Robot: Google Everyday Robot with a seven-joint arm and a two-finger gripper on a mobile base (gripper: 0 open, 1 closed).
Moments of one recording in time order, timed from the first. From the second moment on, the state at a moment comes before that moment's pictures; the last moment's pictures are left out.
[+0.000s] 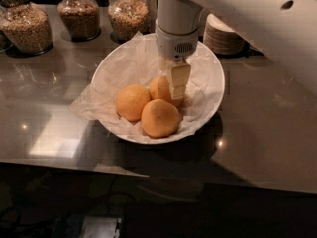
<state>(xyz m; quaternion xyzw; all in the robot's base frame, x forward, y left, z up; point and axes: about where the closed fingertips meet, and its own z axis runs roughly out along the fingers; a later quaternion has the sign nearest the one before) 0.569 -0.033 0.891 -0.80 0.60 -0.05 0.06</state>
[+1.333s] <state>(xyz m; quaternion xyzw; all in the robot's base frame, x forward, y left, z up) 0.539 -0.004 0.856 -0.81 0.58 0.00 0.10</state>
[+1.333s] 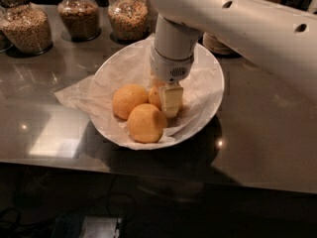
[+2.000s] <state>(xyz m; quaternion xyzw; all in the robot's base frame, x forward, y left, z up) 0.529 0.004 0.847 -0.81 0.57 0.00 0.11</state>
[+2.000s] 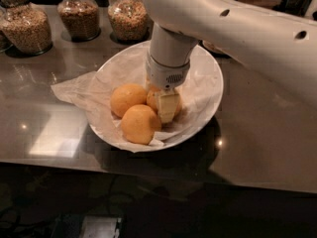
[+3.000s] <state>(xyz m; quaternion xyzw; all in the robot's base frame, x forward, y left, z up) 0.533 -0.003 0.840 -0.80 0.59 0.02 0.10</state>
